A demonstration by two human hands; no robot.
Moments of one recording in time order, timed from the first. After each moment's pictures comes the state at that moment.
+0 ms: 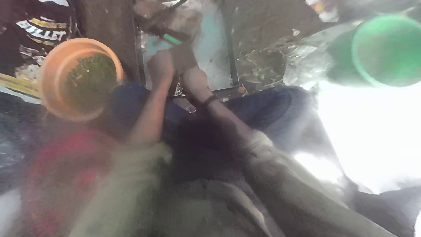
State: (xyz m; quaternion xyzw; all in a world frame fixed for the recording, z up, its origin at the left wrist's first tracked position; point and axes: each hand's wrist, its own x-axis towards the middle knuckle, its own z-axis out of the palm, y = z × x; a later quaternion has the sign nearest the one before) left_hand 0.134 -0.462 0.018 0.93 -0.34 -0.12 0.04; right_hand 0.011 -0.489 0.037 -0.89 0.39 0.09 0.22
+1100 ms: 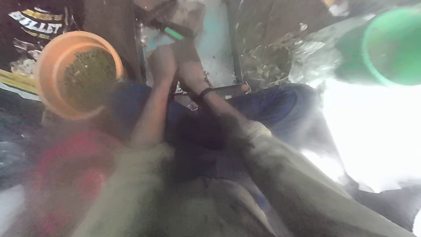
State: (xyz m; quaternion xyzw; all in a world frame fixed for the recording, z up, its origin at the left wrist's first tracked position) left_hand 0.140 -0.464 0.012 0.93 -0.35 -0.13 0.05; right_hand 0.037 -0.496 0.012 -0.90 0.36 0.11 0.21
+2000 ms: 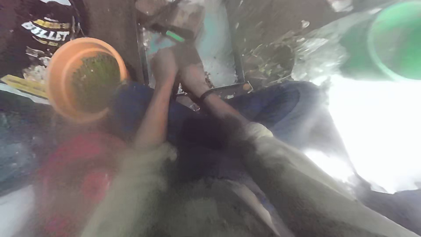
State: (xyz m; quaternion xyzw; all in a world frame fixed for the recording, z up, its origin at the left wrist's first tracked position) left_hand 0.137 -0.459 0.019 0.92 -0.36 -0.13 0.05; right_hand 0.034 -0.489 0.013 -0.89 0.37 0.11 0.22
